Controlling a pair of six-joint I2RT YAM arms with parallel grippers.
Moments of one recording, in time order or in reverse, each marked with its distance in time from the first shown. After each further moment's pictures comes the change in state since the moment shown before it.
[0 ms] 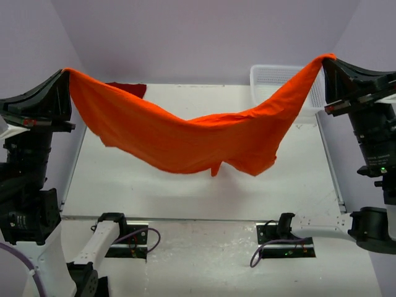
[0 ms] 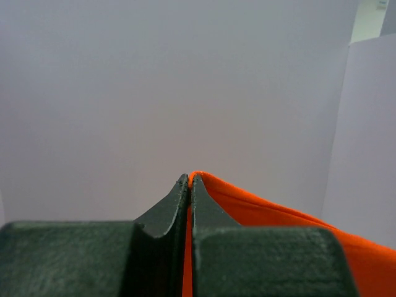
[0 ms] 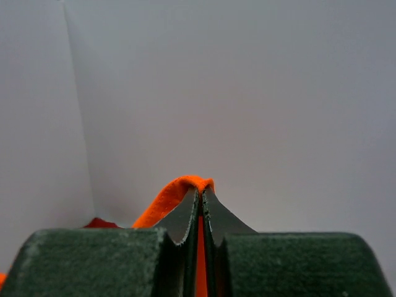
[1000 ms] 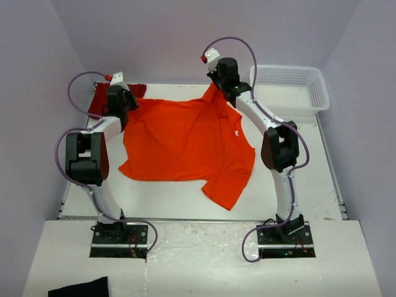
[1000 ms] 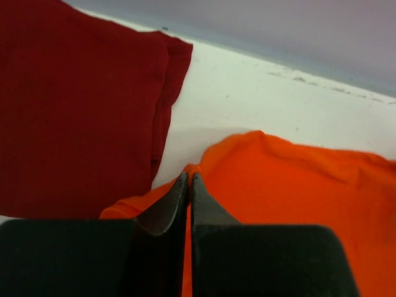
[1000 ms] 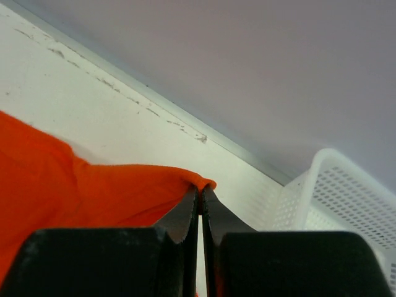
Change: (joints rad) left arm 0.026 1.072 -0.462 0.531 -0.207 -0.019; right arm -0.706 1.202 0.061 0.214 -0.446 -0.008
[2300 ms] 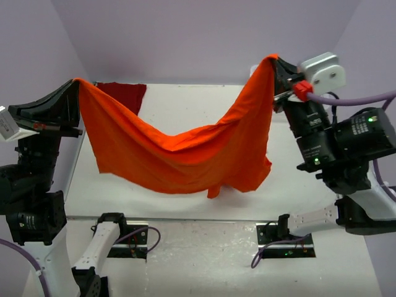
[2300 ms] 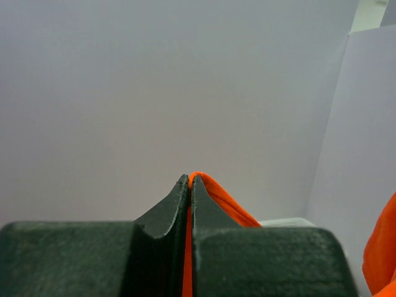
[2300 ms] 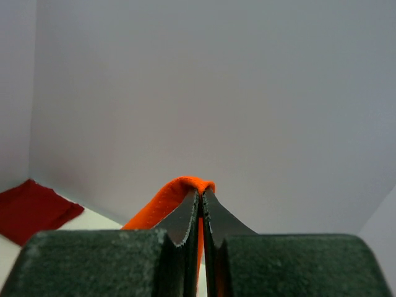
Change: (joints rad) left arm -0.001 -1.125 0.346 -0.502 0.233 -0.036; right arm 0.941 -1.023 -0.105 0.105 0.705 -0.484
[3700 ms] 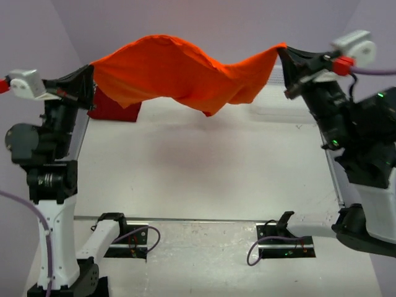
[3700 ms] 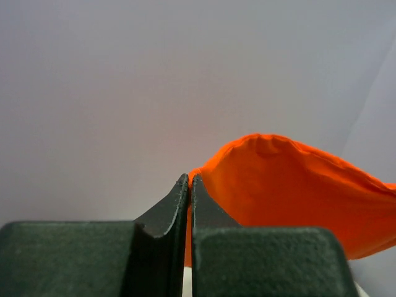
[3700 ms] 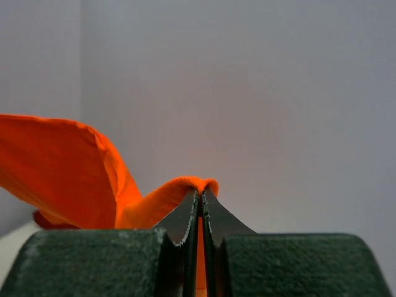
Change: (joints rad) left arm 0.000 0.164 -0.177 0.146 -0.056 -0.036; right arm -0.534 0.059 0.116 -0.374 -0.534 0.510
